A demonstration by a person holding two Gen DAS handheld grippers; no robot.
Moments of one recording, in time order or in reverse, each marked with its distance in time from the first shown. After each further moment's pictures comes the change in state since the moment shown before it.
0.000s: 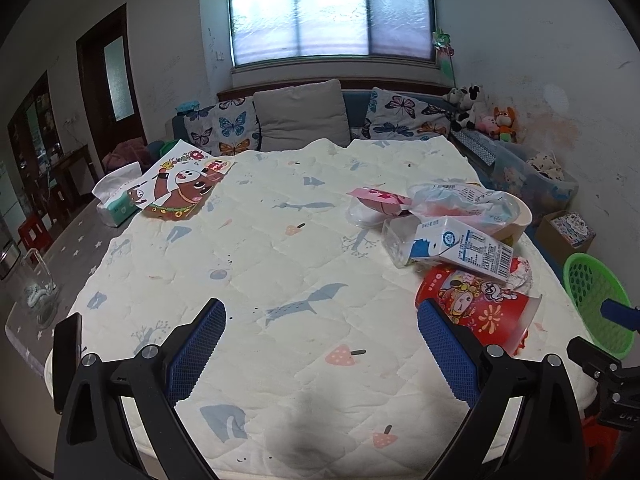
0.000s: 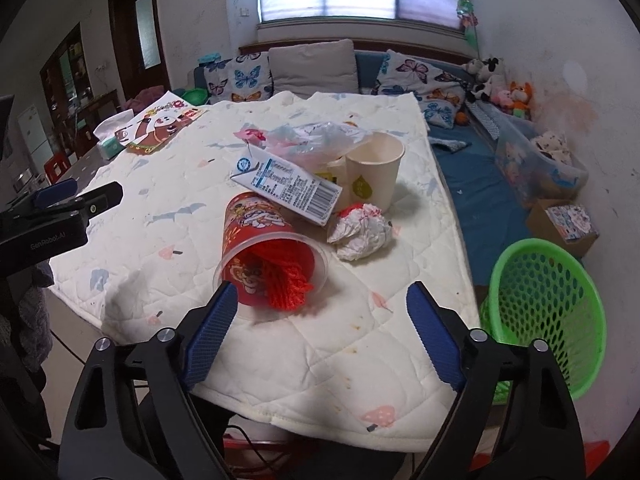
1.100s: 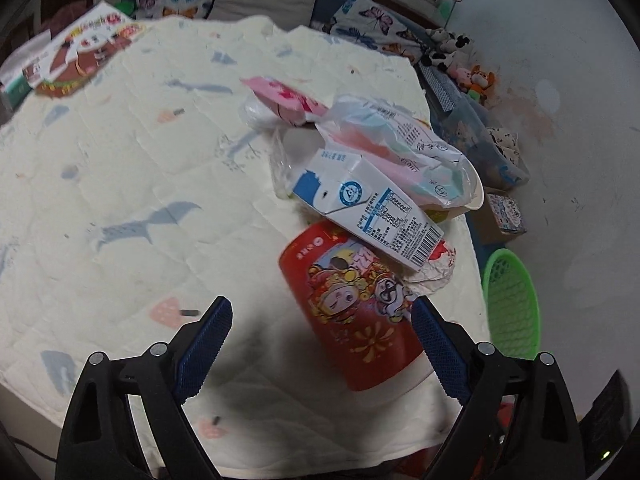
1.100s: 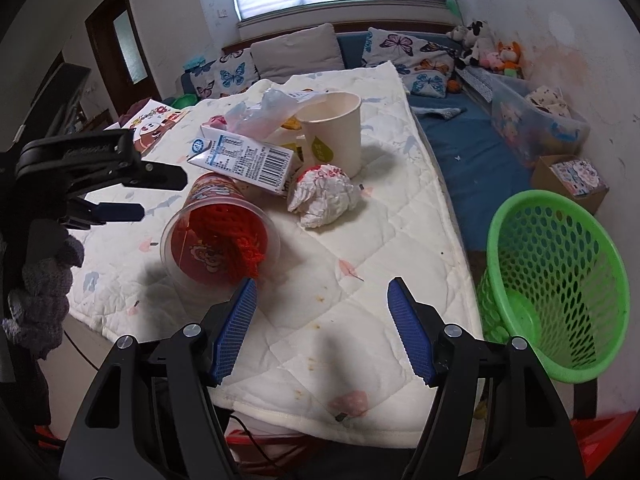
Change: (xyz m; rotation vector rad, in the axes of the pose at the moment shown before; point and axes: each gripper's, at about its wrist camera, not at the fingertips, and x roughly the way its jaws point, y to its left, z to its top) left arm 0.091 -0.063 0.020 -0.254 0.464 -0.342; right arm 0.011 -0.051 -0.024 0.121 0.029 0.042
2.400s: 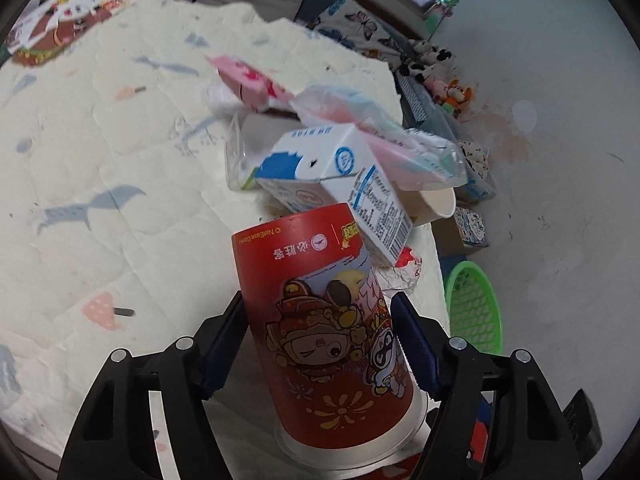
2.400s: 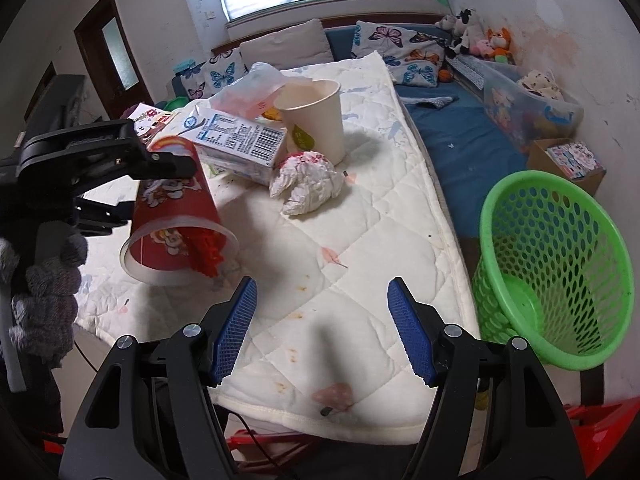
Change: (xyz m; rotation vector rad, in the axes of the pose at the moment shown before) left arm 0.009 -0.004 -0.010 -0.030 -0.045 -0.151; right arm 0.003 -0.011 -0.008 0.044 0.013 0.000
